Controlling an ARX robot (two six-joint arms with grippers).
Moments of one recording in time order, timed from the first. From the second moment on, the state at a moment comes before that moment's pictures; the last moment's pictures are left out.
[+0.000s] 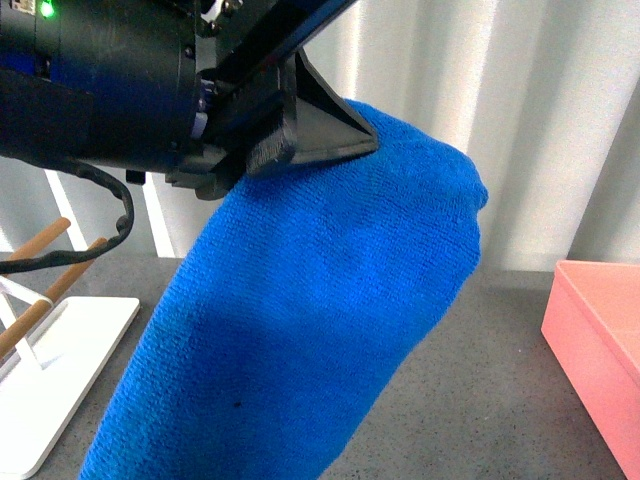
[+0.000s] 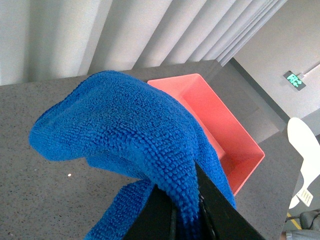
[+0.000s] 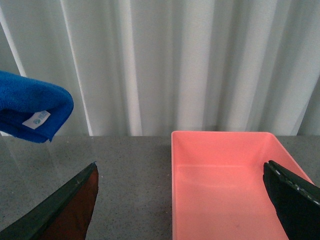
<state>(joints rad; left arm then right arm) -0.40 1.46 0.86 0.31 0.51 -0.32 0.00 0.00 0.02 0.00 0.00 -0.01</state>
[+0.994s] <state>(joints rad) -0.41 1.45 0.86 0.31 0.50 -0.32 0.21 1.38 0.55 0.35 -0.73 0.08</state>
